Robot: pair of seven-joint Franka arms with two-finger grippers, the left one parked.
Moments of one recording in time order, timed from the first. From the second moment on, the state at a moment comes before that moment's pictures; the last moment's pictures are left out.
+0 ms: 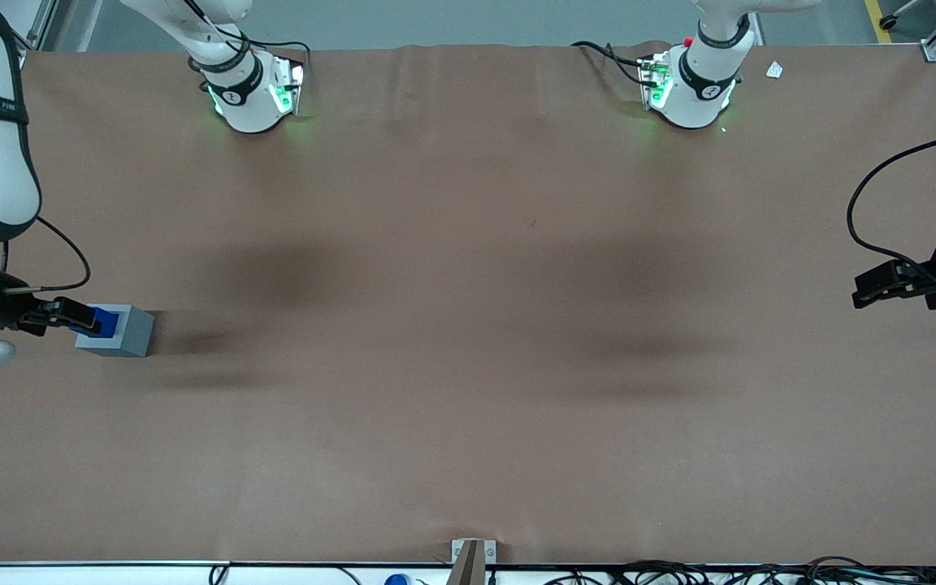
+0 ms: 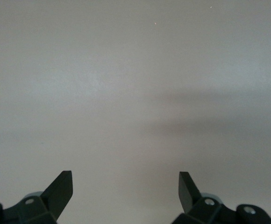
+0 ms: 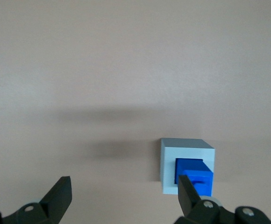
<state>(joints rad) -0.17 0.24 0.00 -1.75 0.06 2.04 -0.19</state>
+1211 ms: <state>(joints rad) -0.06 0.09 0.00 -1.53 0.02 1.70 -0.01</state>
